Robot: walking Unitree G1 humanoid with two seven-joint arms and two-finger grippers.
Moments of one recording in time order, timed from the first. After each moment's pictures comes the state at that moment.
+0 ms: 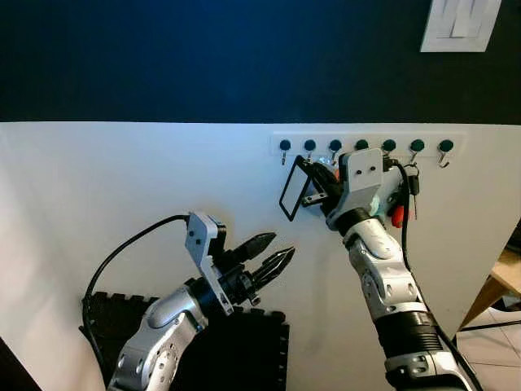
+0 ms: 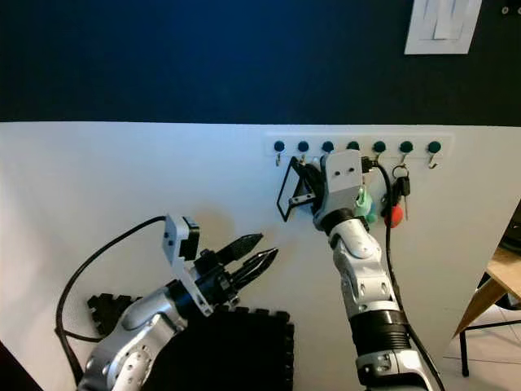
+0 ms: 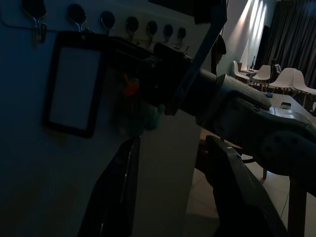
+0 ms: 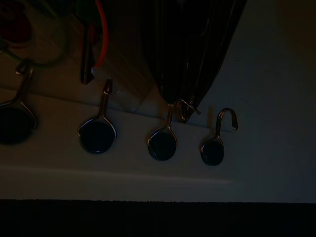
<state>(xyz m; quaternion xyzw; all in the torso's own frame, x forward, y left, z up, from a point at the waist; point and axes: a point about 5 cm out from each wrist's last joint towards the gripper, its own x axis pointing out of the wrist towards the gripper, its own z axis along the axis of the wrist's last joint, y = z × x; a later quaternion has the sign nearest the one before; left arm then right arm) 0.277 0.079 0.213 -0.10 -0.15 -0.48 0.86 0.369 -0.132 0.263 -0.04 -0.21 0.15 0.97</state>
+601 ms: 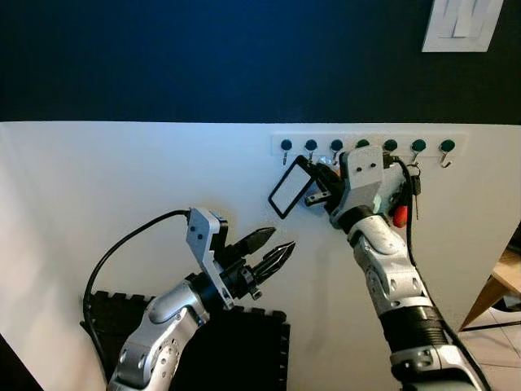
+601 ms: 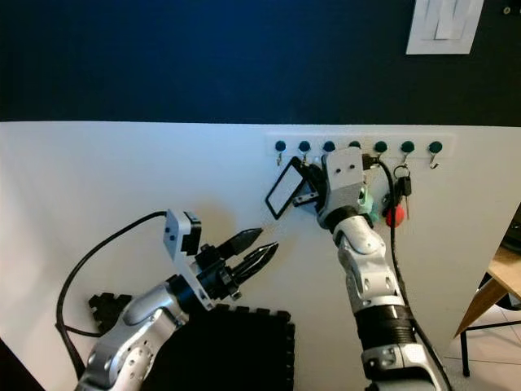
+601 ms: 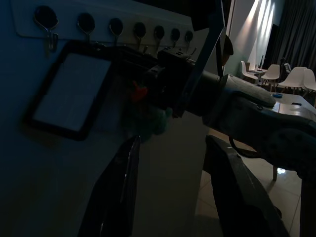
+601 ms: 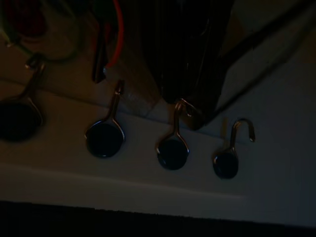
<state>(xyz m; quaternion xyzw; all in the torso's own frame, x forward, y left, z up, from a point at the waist) 0.280 0.078 0.217 -0.10 -0.16 -0.47 0.86 0.376 -0.146 0.268 -0.08 -0.19 0.13 0.97</state>
